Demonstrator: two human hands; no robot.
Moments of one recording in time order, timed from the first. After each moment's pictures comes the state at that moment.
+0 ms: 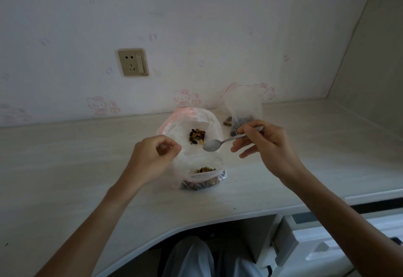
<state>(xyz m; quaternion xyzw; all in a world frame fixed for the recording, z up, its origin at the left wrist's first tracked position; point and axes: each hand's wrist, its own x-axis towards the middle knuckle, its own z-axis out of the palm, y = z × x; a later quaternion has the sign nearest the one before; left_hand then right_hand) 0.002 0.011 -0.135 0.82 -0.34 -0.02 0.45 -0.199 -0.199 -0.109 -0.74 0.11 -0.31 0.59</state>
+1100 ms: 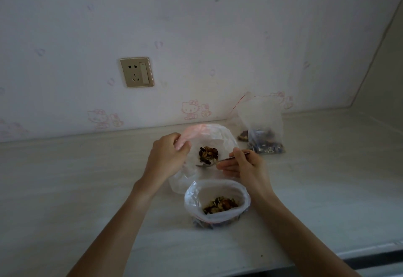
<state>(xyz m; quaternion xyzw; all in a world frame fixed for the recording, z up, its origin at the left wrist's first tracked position) 0.068 -0.054 -0.138 0.85 -0.33 0.02 0.41 -0.088 -0.197 -0.182 -0.63 0.25 -0.32 0.66</state>
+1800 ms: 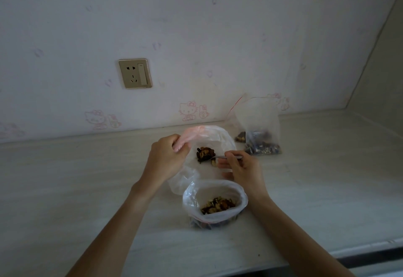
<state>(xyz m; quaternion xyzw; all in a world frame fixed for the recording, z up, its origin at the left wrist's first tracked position) 0.068 -0.054 -0.140 0.83 -0.34 0.02 0.43 -0.081 -0.200 -0.193 -0.67 0.27 -0.34 0.60</state>
